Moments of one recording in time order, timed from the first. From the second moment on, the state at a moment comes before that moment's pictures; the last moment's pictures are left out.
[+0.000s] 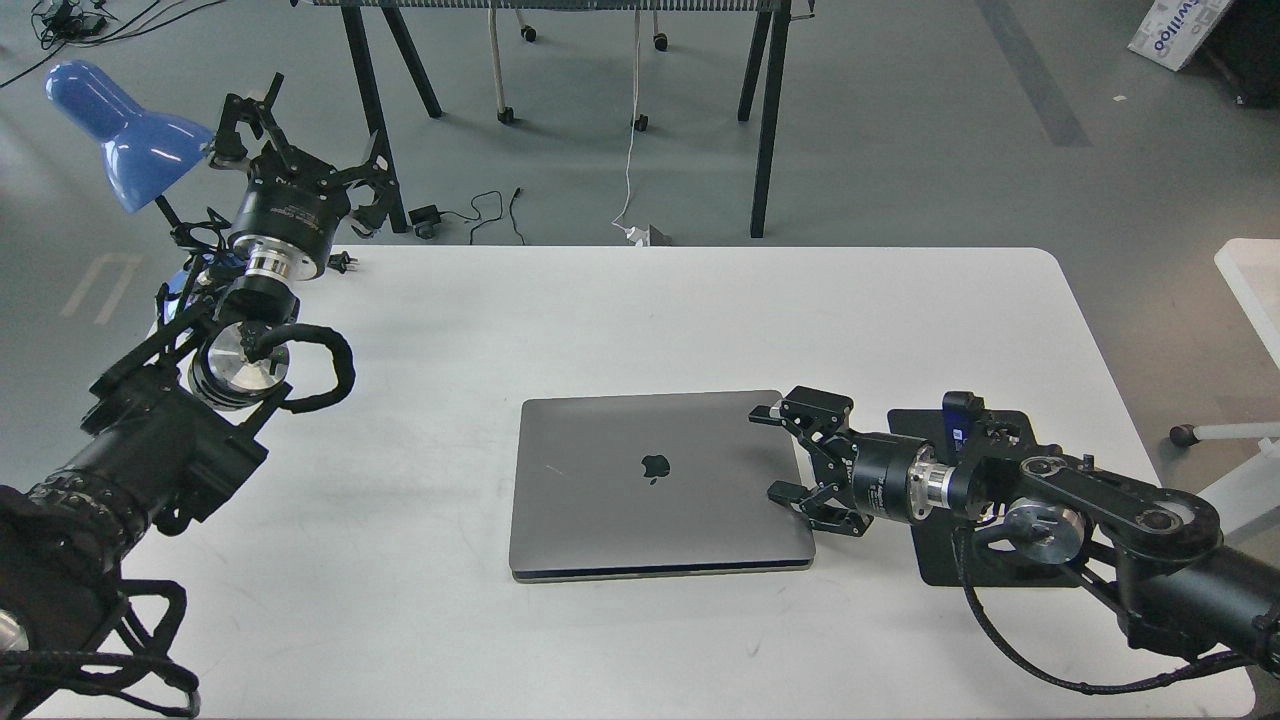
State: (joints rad) left arm -0.82 0.21 -0.80 -0.48 -0.16 -0.49 -0.43; right arm 0.63 -0.39 0.35 0.93 -0.47 0.49 0.05
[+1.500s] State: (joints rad) left arm -0.82 0.21 -0.80 -0.48 -0.16 -0.49 -0.43; right arm 0.75 -0.35 1.19 0.75 -0.24 0.35 0.01
